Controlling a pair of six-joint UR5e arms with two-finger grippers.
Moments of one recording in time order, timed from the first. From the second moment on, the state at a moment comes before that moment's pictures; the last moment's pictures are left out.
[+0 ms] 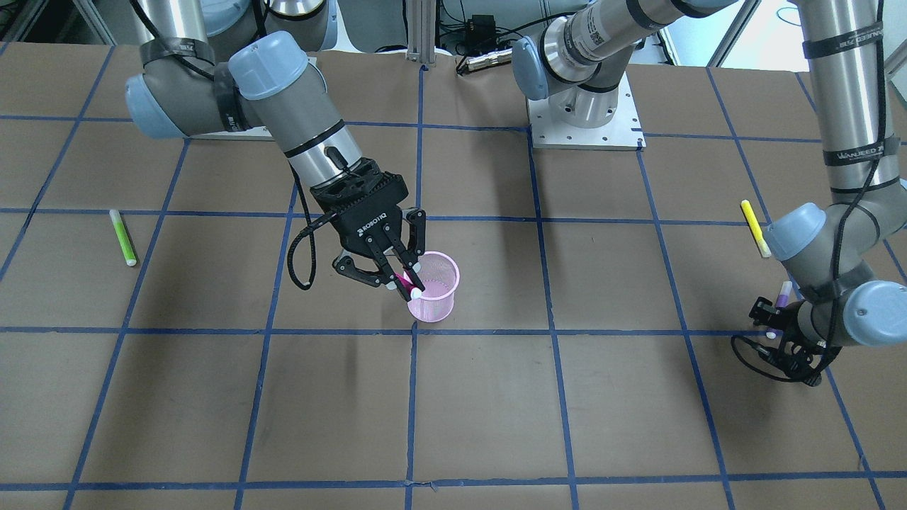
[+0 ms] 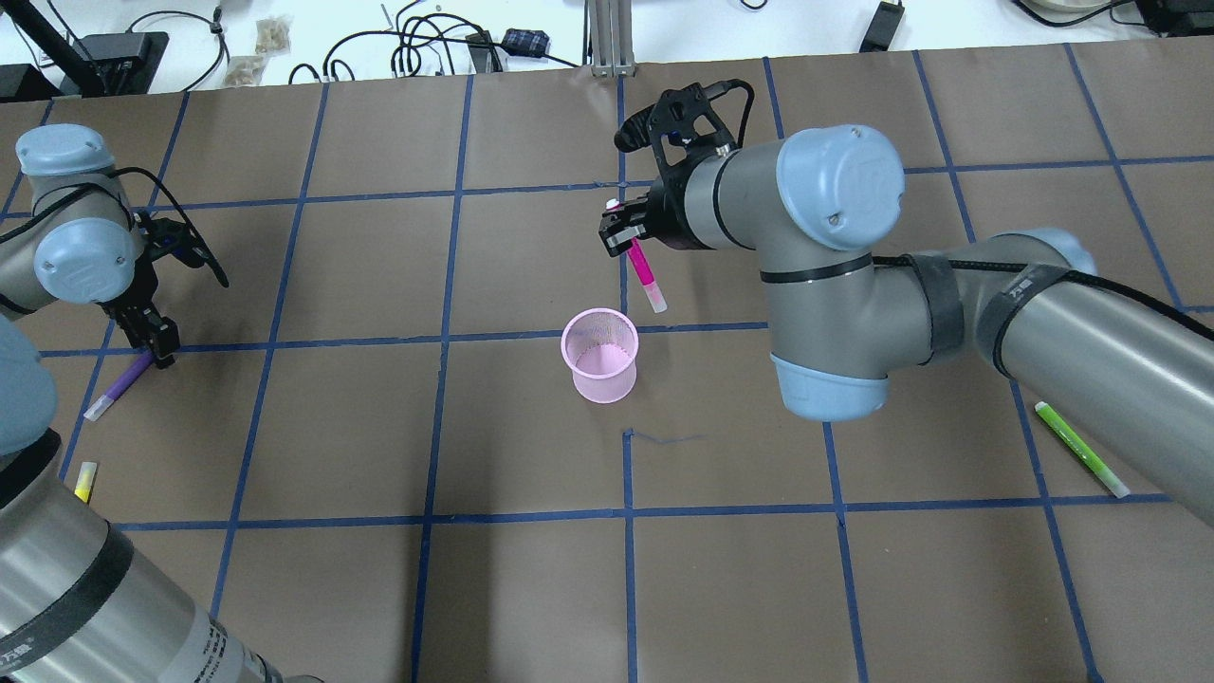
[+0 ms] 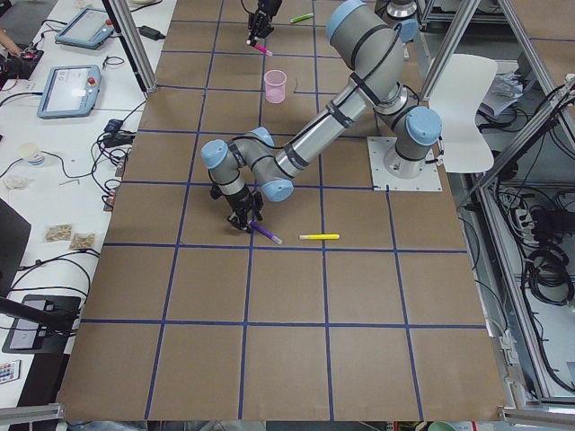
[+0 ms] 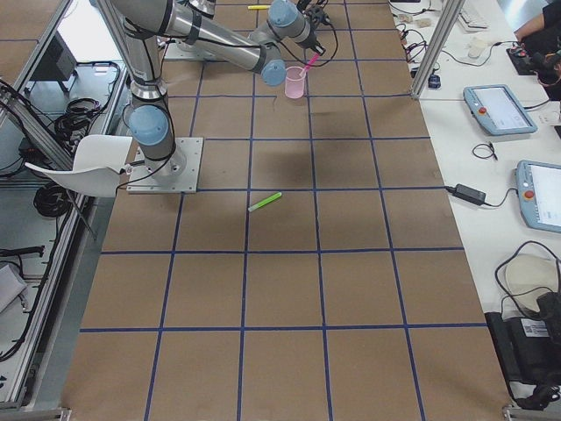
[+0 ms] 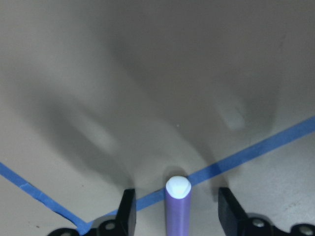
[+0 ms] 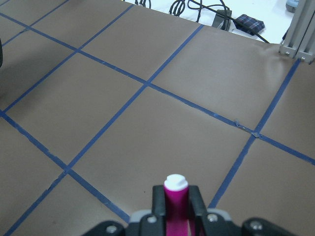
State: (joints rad) left arm -1.06 -2.18 -1.64 -1.04 1.95 1.08; right arm 1.81 -1.35 1.99 -2.91 -1.20 -0.23
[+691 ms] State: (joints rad) left arm -1.07 -2.17 -1.64 -1.04 1.95 1.08; right arm 1.88 -1.26 2.01 -3.06 -1.20 -0.14
